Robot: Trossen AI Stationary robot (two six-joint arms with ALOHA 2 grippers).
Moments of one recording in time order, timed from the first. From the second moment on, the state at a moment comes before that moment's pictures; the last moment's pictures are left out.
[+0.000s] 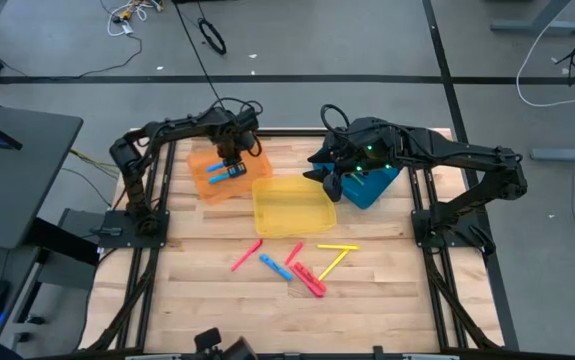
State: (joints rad) left arm 0.67 1.87 1.35 -0.99 -0.11 0.26; right arm -0.08 1.42 1.59 -0.72 0.04 0.26
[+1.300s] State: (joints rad) left arm 0.70 1.87 1.25 -0.87 -0.06 0.28; right arm -0.08 1.42 1.59 -0.71 0.04 0.27
